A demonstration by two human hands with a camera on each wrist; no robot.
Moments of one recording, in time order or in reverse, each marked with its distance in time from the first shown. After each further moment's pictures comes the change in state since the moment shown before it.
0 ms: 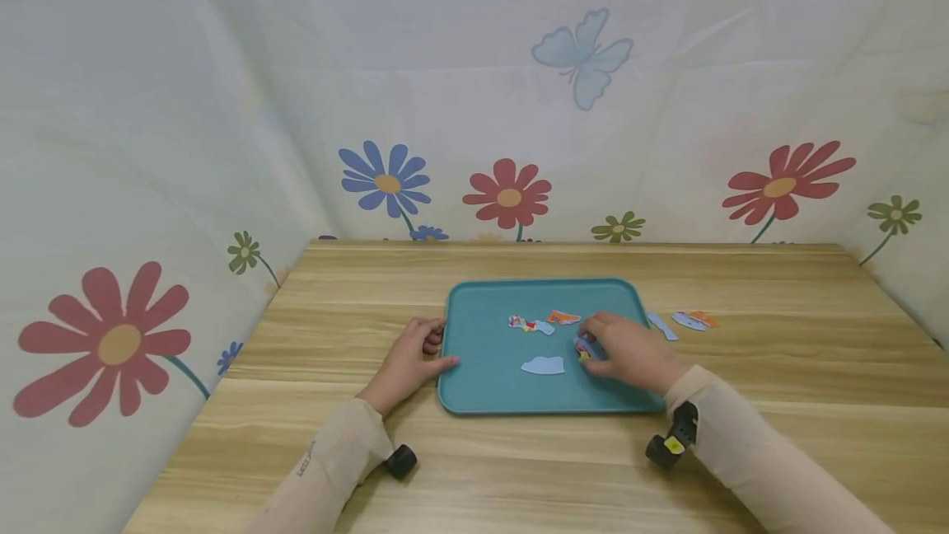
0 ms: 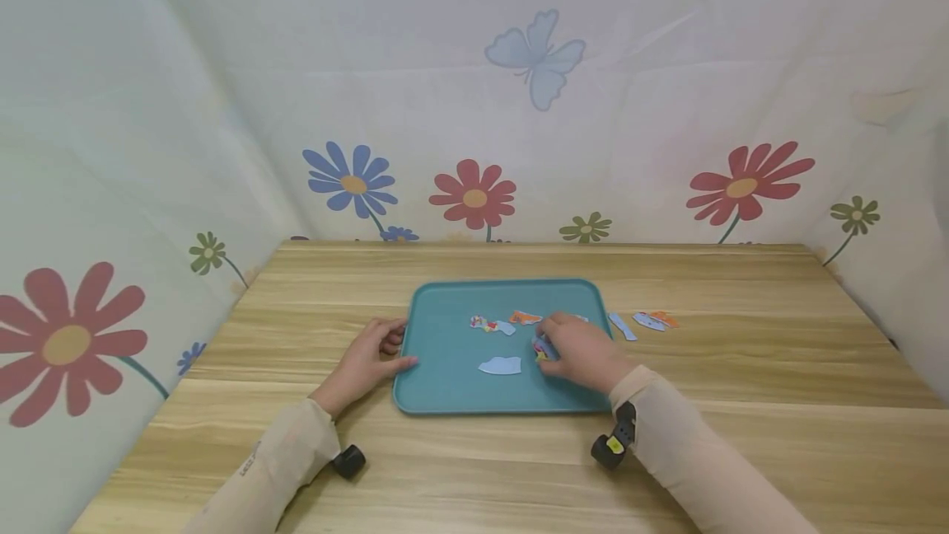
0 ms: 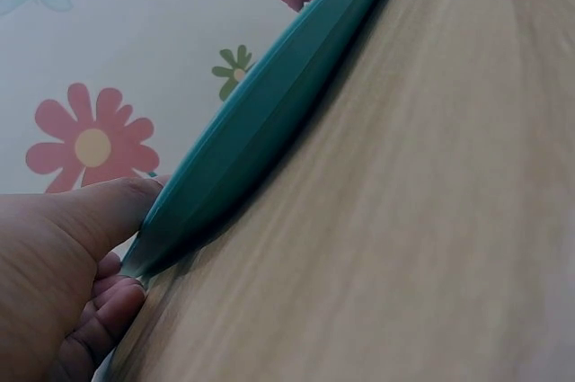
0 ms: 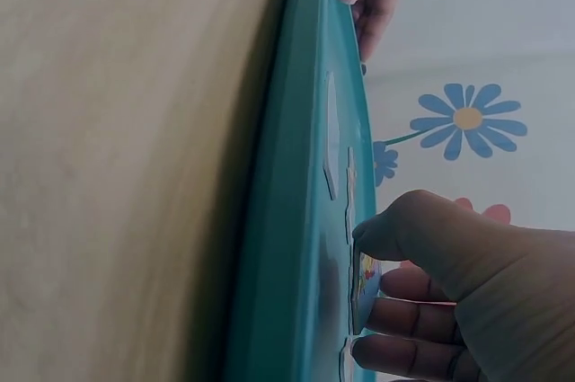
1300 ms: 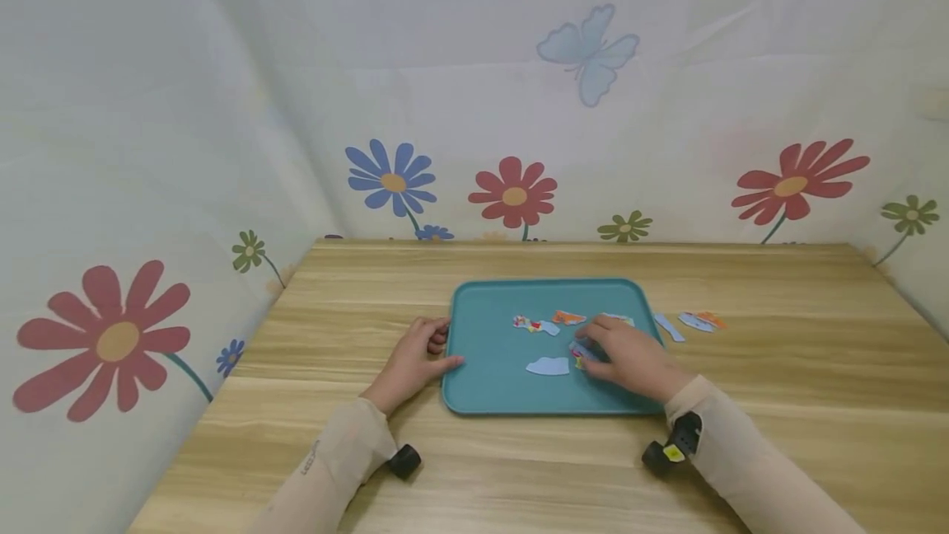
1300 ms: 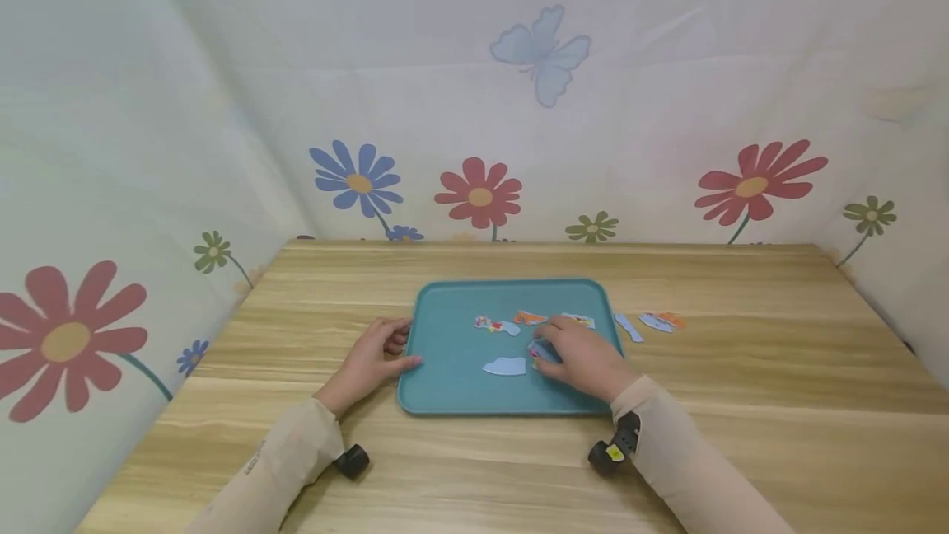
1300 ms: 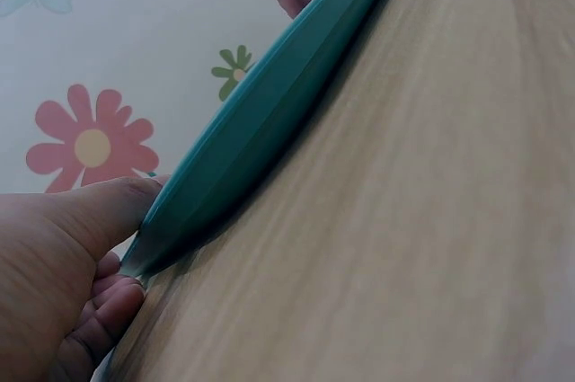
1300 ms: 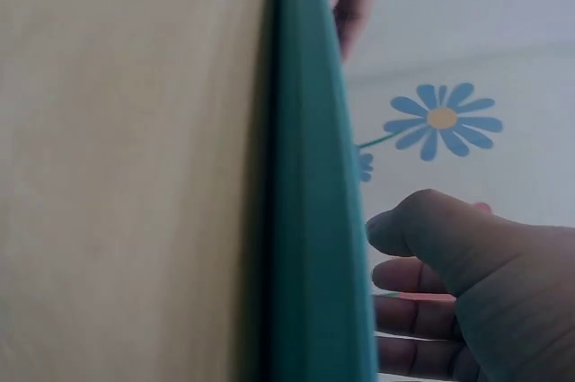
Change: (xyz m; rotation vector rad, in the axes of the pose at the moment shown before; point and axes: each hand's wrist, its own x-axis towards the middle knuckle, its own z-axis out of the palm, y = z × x) left_hand -0.004 0.003 0.000 -0.003 0.010 -0.003; right_hand -0.002 -0.001 0.014 0.008 0.106 -0.066
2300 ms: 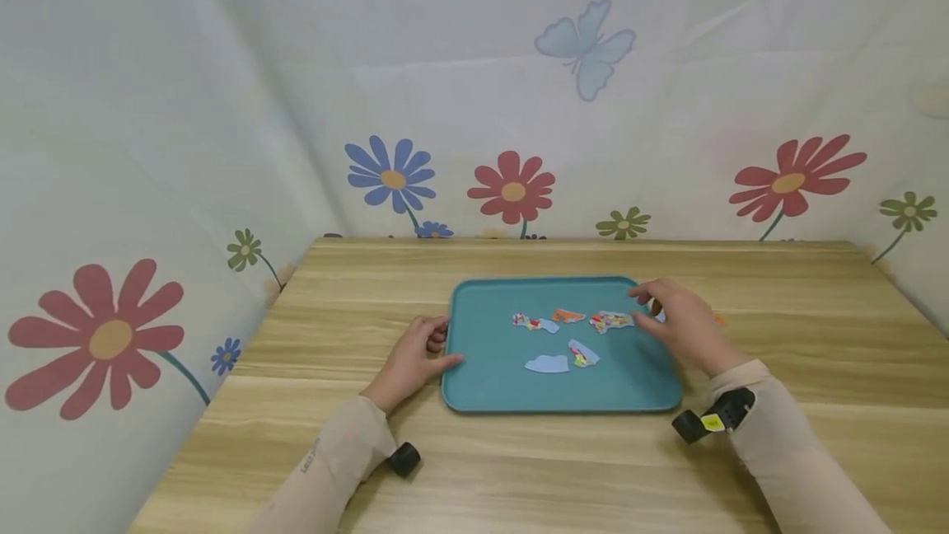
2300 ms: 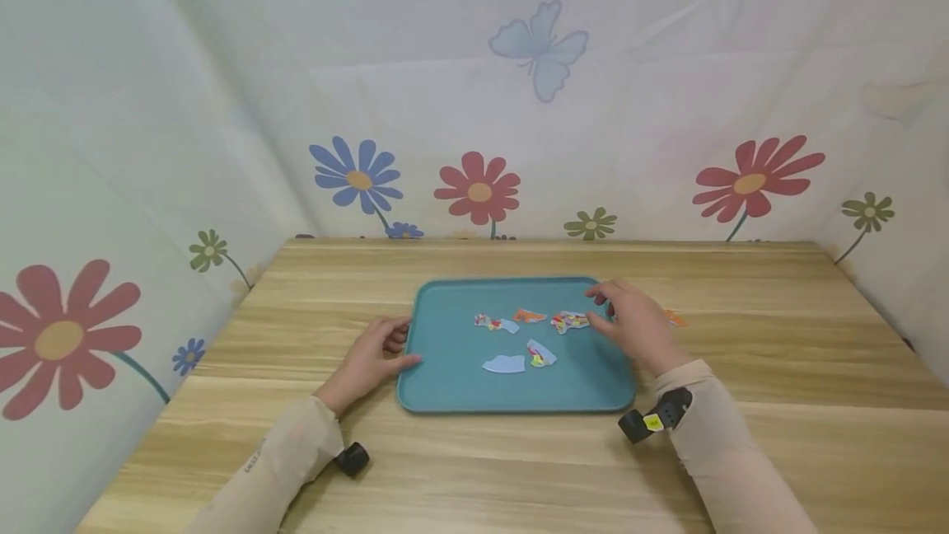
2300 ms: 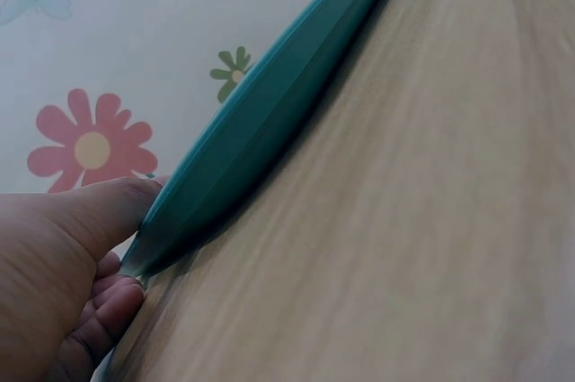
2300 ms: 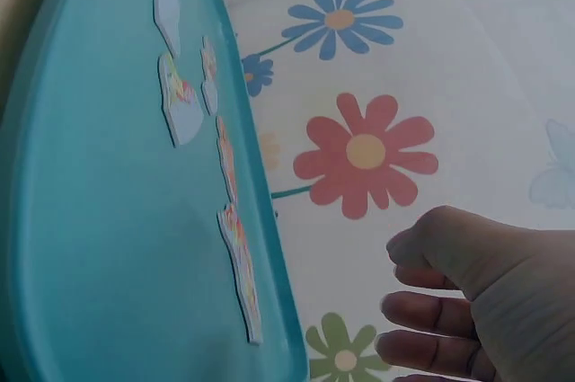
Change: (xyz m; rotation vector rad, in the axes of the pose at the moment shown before) left_hand -0.004 -0.001 0.005 -0.015 0.010 0.005; right_hand -0.018 0.047 -0.040 0.106 0.188 0.200
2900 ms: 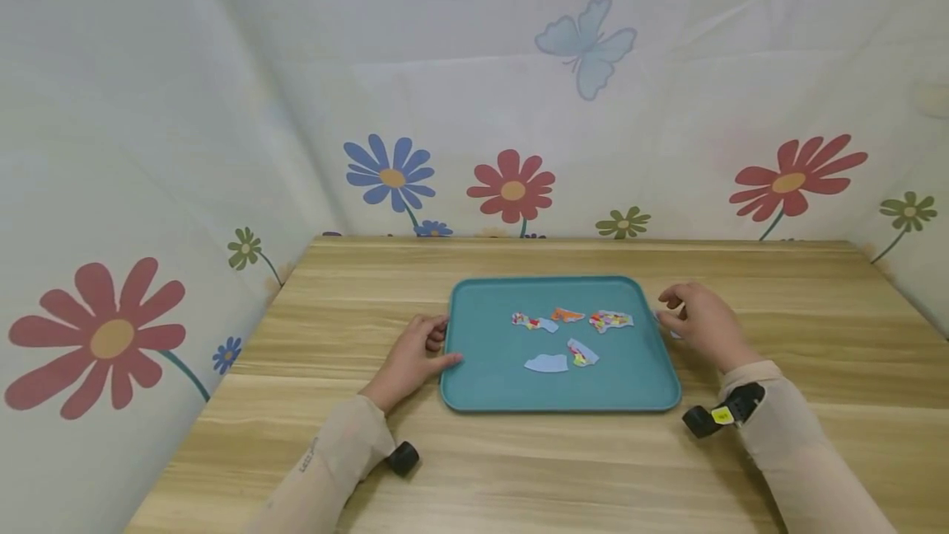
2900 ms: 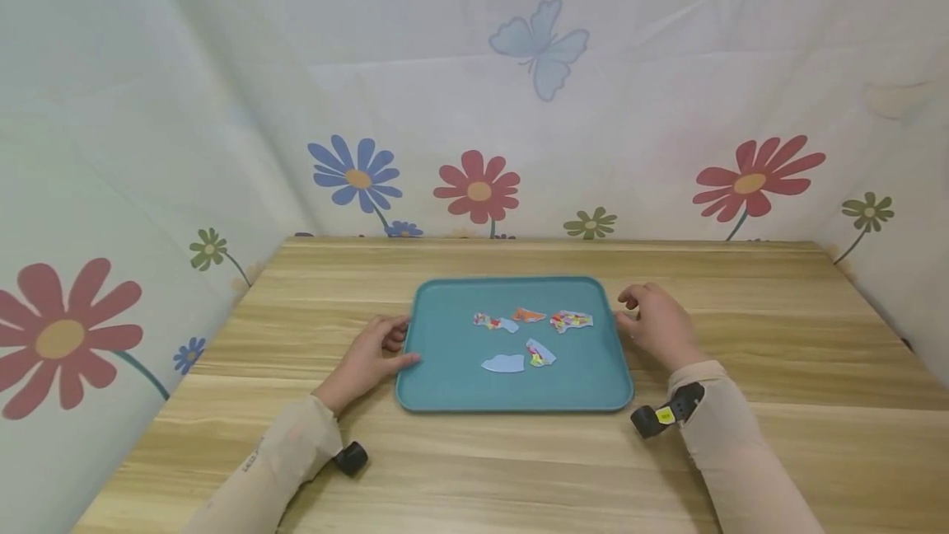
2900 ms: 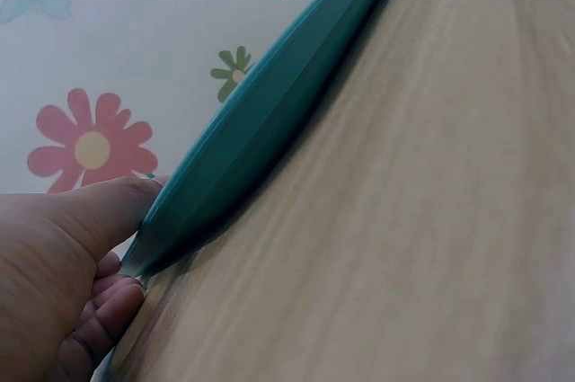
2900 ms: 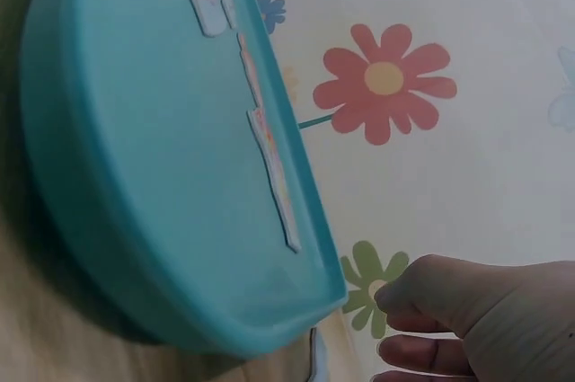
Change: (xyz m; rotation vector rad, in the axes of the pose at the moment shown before) left_hand 0.001 -0.002 -0.001 0.017 -0.010 -0.003; right_hand -0.003 0.034 -0.005 0.000 -0.096 0.197
